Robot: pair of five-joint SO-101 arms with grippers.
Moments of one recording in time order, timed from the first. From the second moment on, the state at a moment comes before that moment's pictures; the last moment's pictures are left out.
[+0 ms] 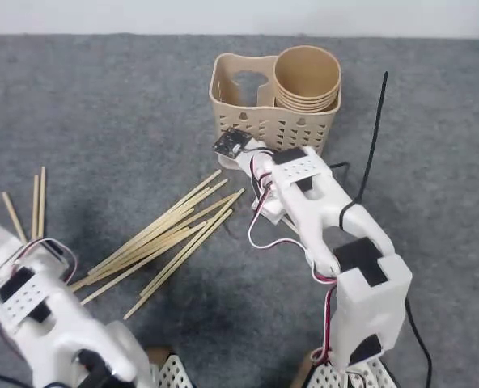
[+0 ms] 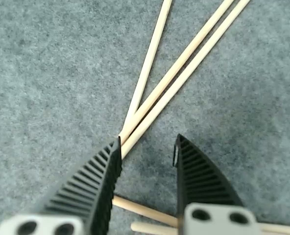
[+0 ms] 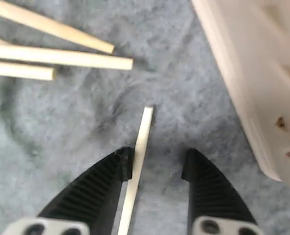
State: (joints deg) left arm -55.0 -36.0 71.3 37.1 6.2; right arm -26.1 19.5 12.1 57.8 32.1
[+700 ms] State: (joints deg) left arm -55.0 -36.0 71.3 37.1 6.2; right arm -28.7 -9.8 11.7 79.2 31.9
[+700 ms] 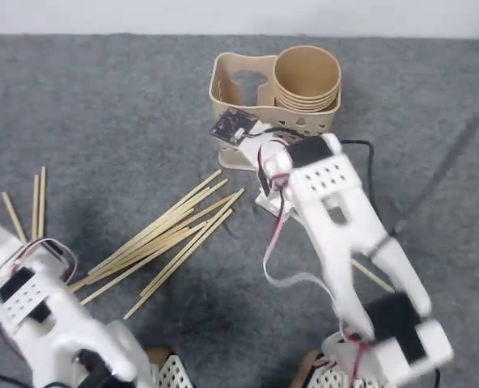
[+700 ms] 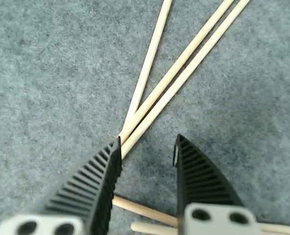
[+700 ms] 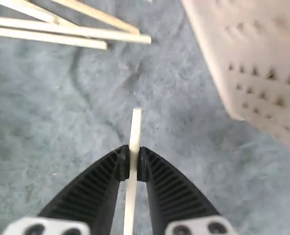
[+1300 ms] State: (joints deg) left arm -55.0 -36.0 71.3 37.1 6.2; right arm -34.0 -41.6 29.3 49.8 31.9
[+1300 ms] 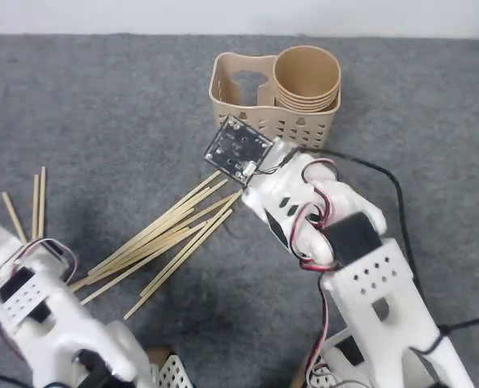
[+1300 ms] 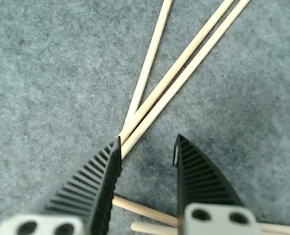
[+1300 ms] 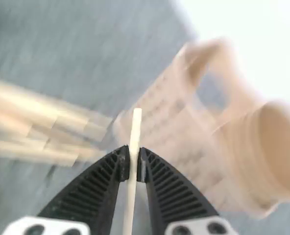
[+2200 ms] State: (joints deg) left arm -55.0 -36.0 71.3 37.1 6.2; right arm -27.9 2.1 -25.9 23.9 4.4
